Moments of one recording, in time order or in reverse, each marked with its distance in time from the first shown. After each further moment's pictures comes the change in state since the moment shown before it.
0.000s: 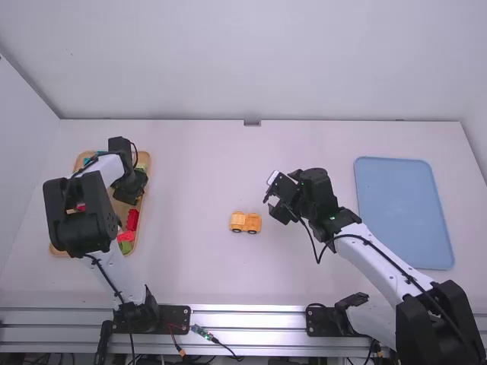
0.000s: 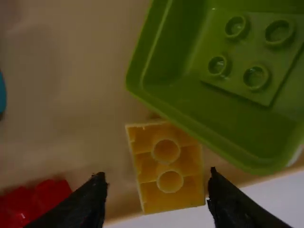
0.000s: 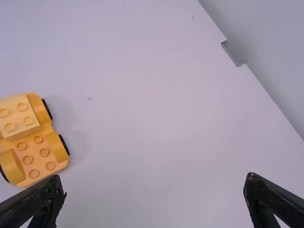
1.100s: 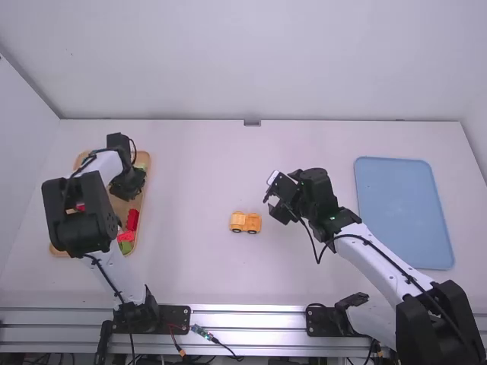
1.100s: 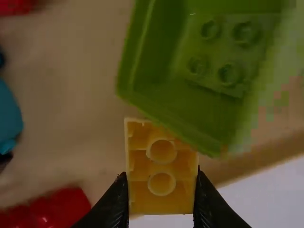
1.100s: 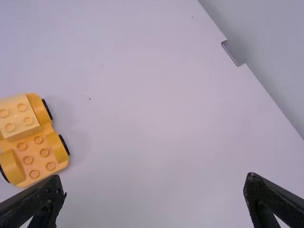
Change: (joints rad) left arm 0.003 0.000 0.053 -0.055 -0.020 0.152; right arm 0.000 0.000 0.000 0.001 0.000 0.003
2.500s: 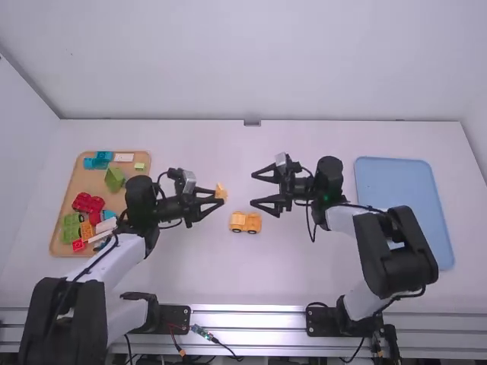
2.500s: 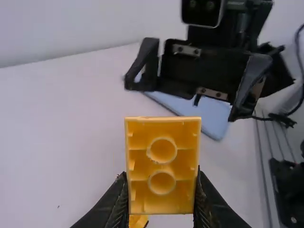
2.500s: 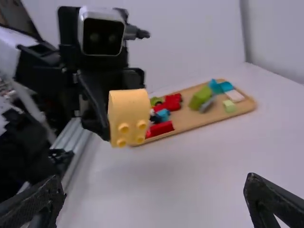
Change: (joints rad) left arm -0.321 -0.723 -0.879 1.230 1.279 0.847; right arm -0.172 0.455 -0.001 1.073 -1.179 0.838
